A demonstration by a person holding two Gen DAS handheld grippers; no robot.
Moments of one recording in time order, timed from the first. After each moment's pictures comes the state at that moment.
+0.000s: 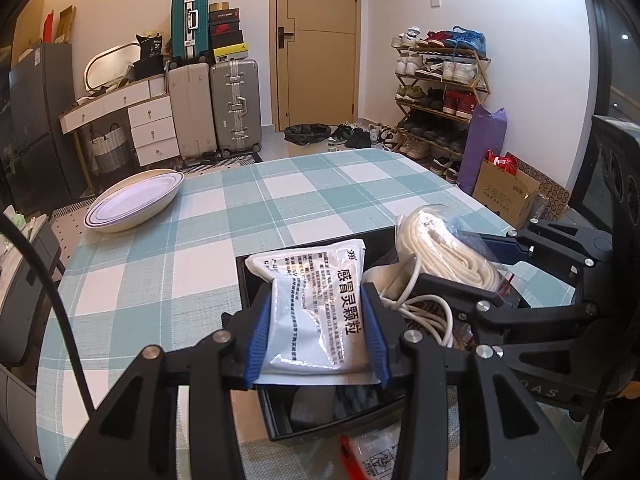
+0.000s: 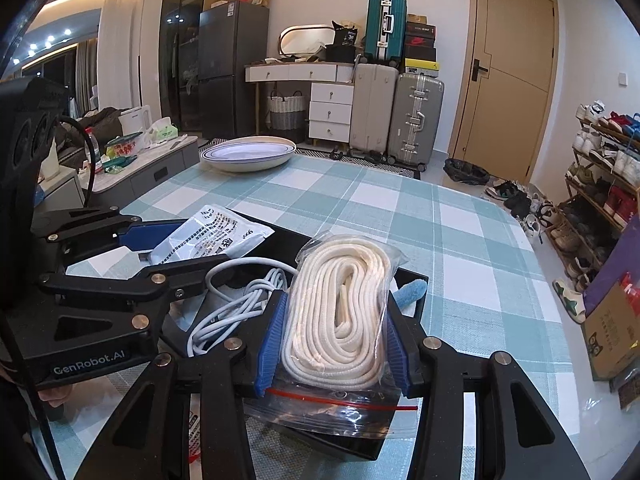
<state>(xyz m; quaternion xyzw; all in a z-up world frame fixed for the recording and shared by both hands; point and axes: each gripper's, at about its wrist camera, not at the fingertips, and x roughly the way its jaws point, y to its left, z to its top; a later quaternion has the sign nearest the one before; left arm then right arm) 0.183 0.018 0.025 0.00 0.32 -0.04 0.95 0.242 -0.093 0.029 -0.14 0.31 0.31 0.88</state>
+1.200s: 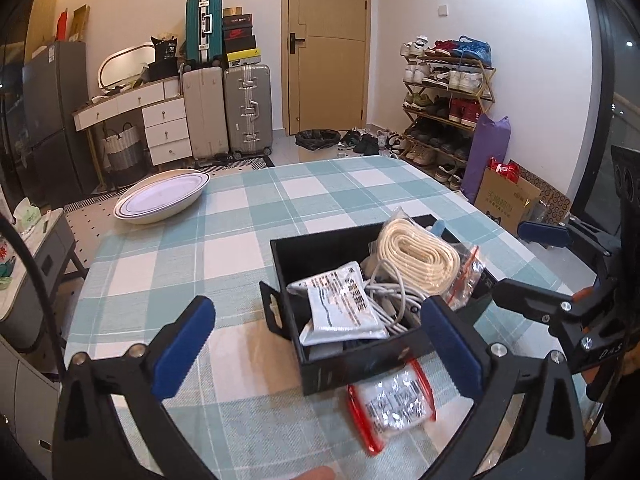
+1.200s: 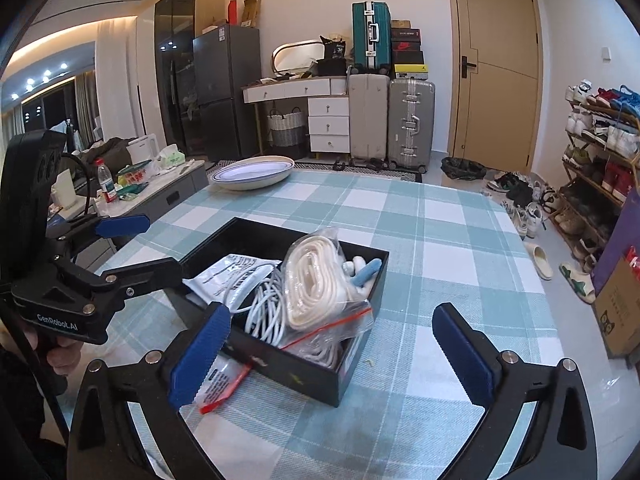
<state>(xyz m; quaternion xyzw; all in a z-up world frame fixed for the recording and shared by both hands) 0.129 0.027 0.046 -0.01 0.31 -0.02 0.95 0.200 -0.155 0.058 -0.08 0.31 0.33 0.89</state>
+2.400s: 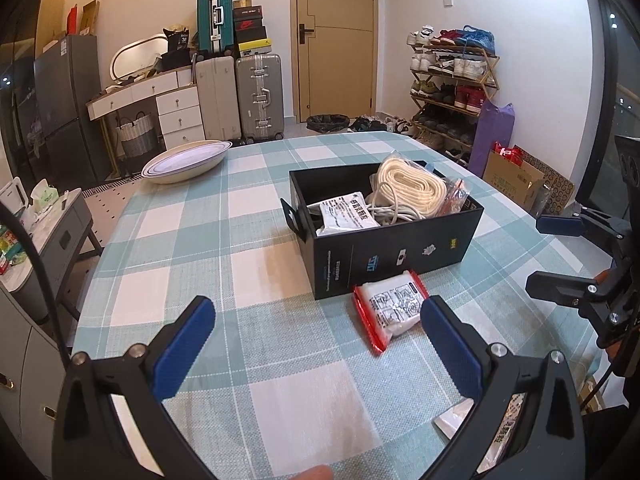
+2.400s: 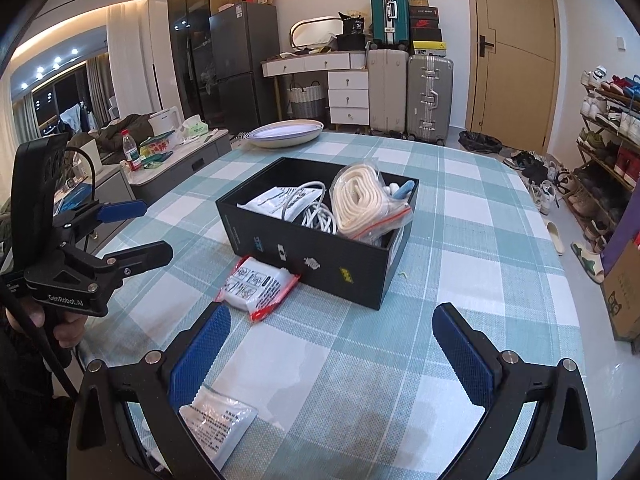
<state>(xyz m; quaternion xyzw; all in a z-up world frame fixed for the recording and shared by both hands) 0.057 0.028 0.025 0.00 0.33 0.00 0.94 0.130 -0.177 0.046 -0.10 0.35 0.35 0.86</state>
